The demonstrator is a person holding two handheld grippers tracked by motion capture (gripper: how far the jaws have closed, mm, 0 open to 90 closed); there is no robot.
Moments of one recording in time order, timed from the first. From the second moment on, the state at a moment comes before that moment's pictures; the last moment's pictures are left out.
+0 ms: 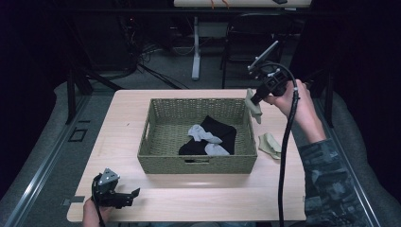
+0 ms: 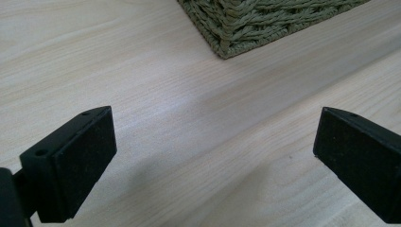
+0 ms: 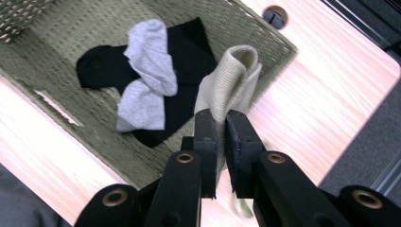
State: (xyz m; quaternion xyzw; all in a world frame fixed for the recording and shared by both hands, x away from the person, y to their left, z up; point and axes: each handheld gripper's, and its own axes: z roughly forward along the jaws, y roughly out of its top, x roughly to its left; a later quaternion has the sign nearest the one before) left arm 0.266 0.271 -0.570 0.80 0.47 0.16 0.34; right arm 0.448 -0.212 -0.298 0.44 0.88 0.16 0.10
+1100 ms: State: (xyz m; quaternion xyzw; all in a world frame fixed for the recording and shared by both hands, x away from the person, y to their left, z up) left arm 0.266 0.272 -0.570 0.80 0.47 0.16 0.34; right arm 0.457 -0.314 -0.421 0.54 0.83 0.15 0.02
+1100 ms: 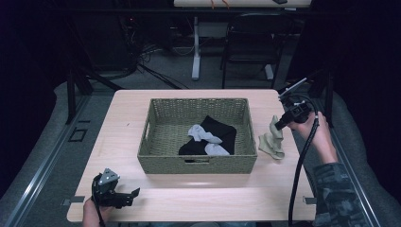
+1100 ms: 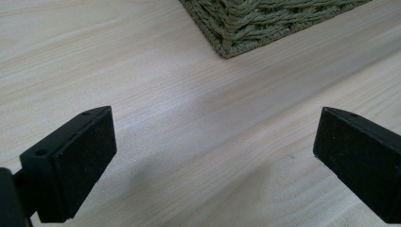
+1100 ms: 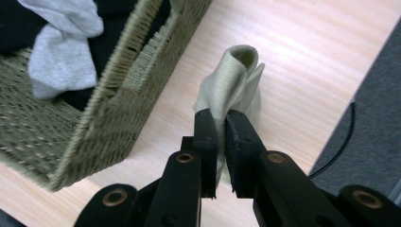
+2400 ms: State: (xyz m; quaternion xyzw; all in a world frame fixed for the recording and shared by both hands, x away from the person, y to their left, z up) left arm 0.266 0.272 -0.570 0.80 0.47 0.16 0.34; right arm 0.438 -0.306 -0.467 0.53 0.83 0.19 0.04
